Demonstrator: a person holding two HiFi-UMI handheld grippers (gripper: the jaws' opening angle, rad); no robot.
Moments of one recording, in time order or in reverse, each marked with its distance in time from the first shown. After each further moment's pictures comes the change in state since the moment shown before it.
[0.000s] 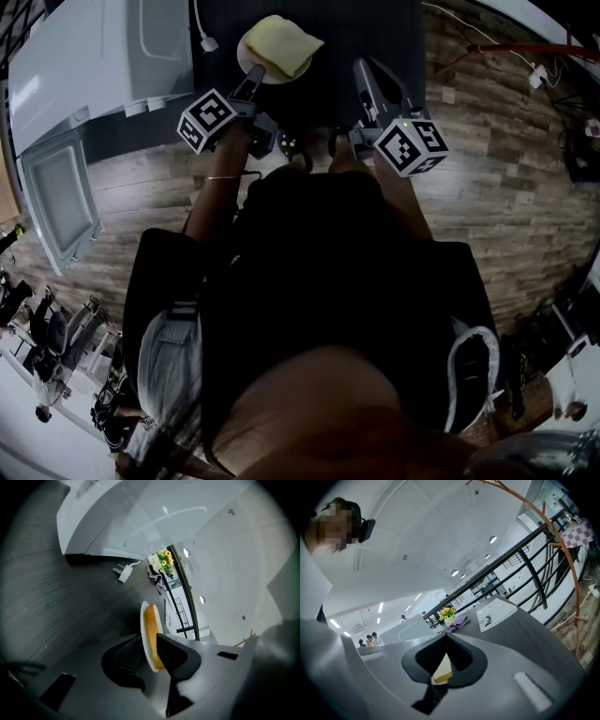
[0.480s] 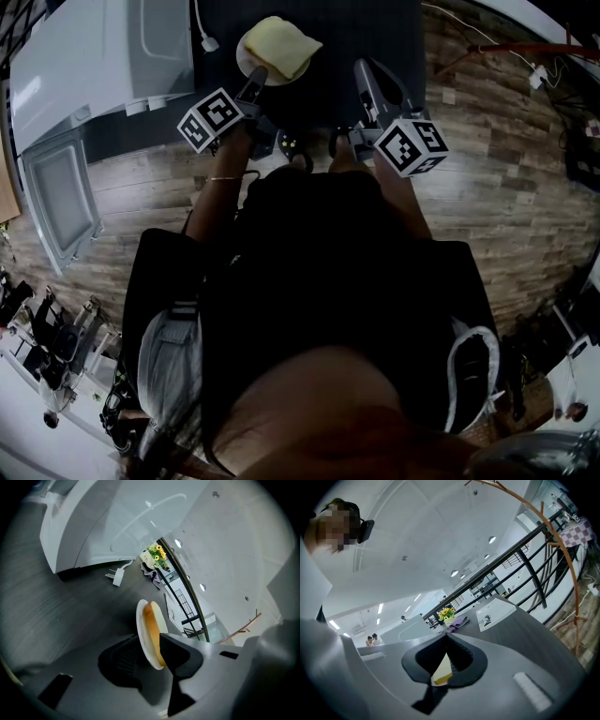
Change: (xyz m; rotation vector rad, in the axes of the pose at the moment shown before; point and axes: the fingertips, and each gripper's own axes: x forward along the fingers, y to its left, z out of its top) left arm -0.001 0.005 -0.001 0.167 0.038 0.068; right arm -0.001 -0.001 -0.002 0.008 -0.005 -0.004
